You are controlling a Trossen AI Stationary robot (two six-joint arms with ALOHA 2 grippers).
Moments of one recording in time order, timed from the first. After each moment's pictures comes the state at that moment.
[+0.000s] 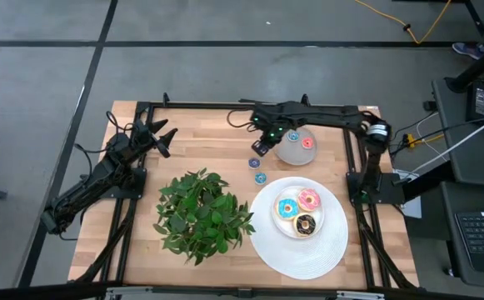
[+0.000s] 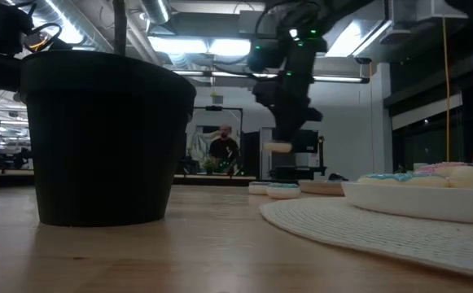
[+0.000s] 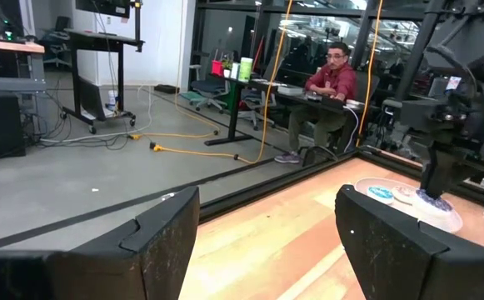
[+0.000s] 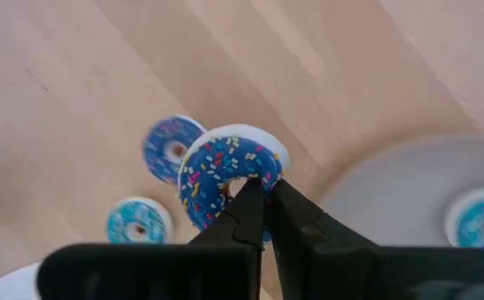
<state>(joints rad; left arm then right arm) 0.79 0.01 0.01 0.02 -0.01 -0.18 -0.36 1.91 1.53 -0.94 -0.05 0.36</state>
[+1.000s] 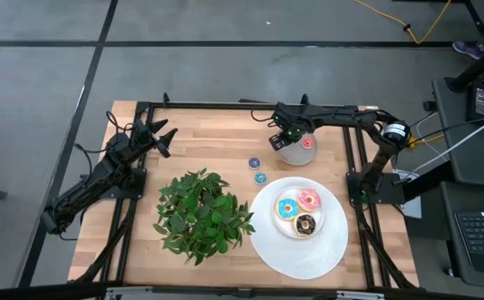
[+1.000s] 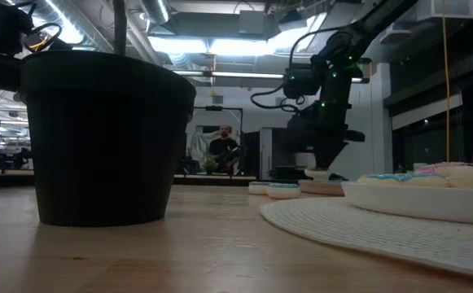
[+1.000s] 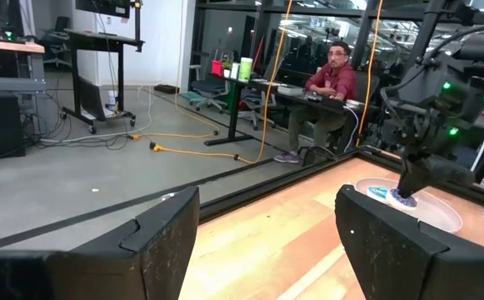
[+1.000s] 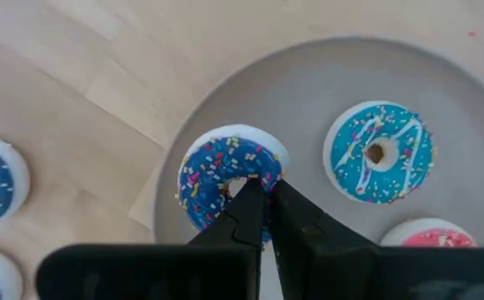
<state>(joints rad) 0.79 0.01 0.01 0.02 -0.01 -0.18 -0.52 1.75 1.13 -0.72 0.05 0.49</state>
